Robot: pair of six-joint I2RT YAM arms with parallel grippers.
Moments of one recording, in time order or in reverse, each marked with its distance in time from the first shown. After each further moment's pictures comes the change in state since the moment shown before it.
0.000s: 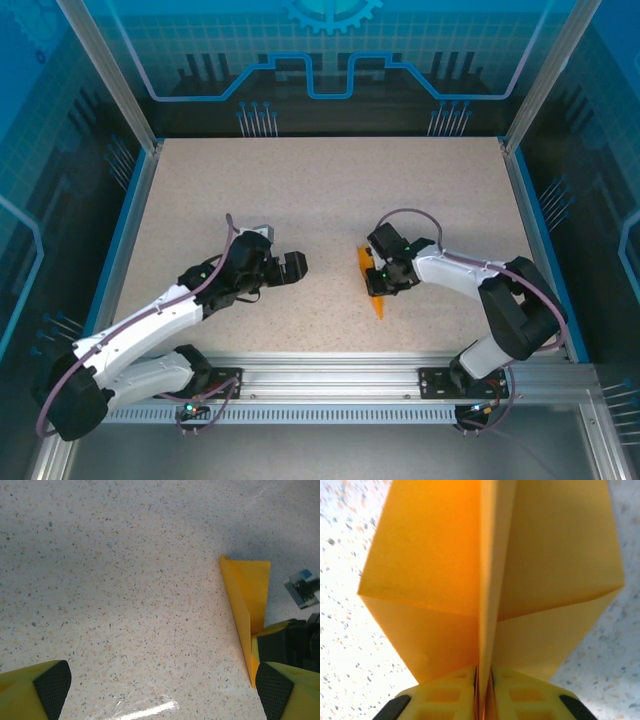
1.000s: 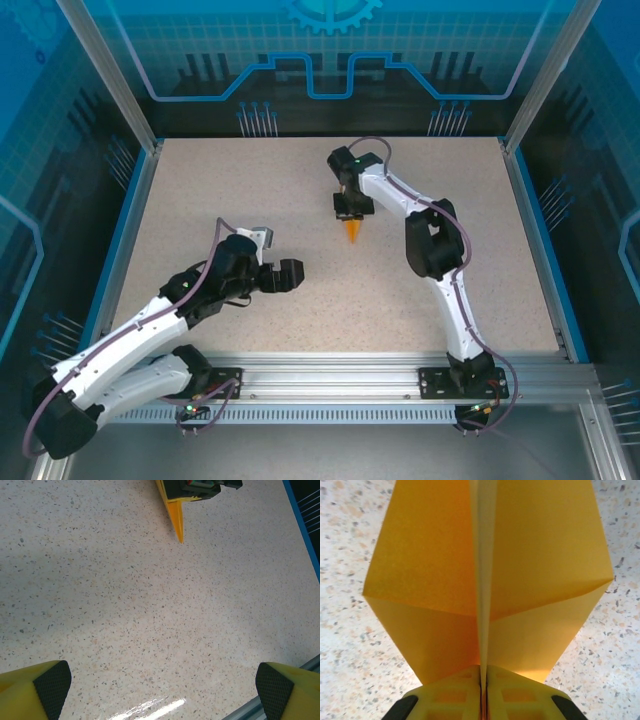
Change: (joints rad) left arm 0.000 -0.131 0.000 -0.051 0.090 0.127; right arm -0.086 0.843 1.273 -0.545 0.172 0.040
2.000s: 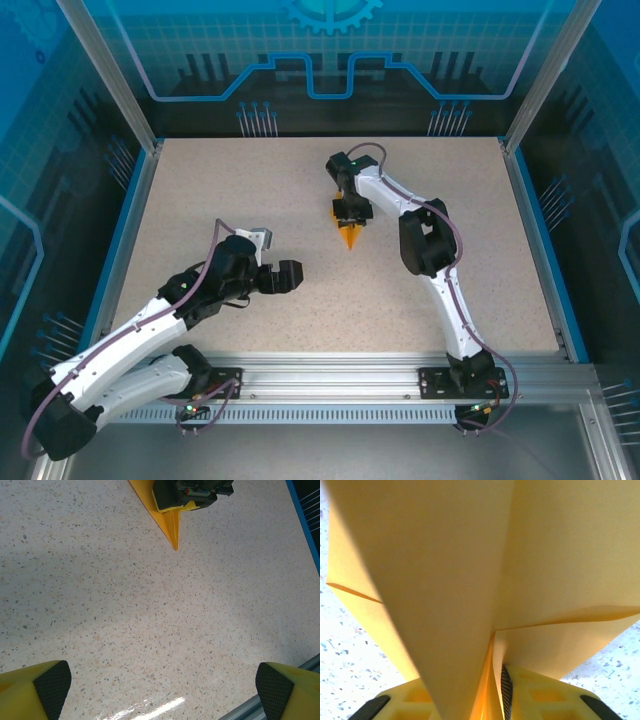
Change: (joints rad) left arm 0.000 -0.009 0.000 -0.017 -0.001 0.000; right arm -0.001 0.073 0.055 -0.059 -0.026 -0.007
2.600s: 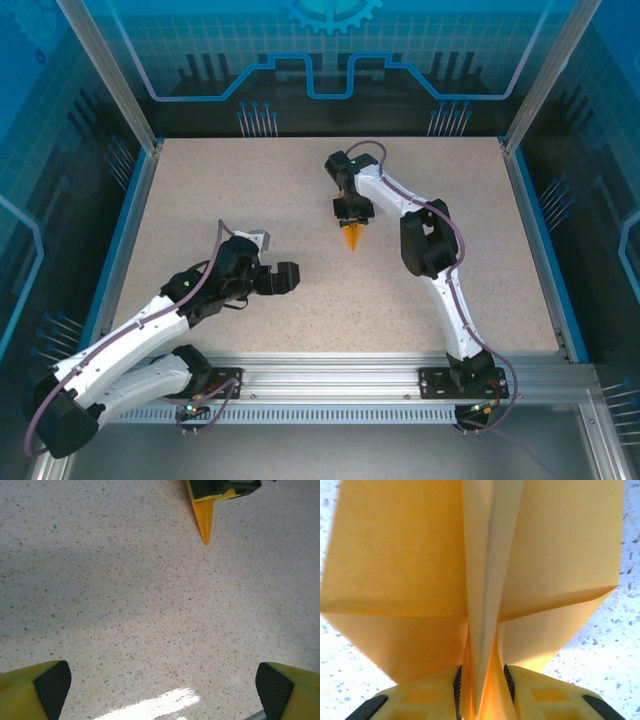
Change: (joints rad) left arm 0.012 0.026 0.002 -0.054 -0.053 0.004; right arm 0.013 -0.035 -0.004 -0.028 0.042 -0.007
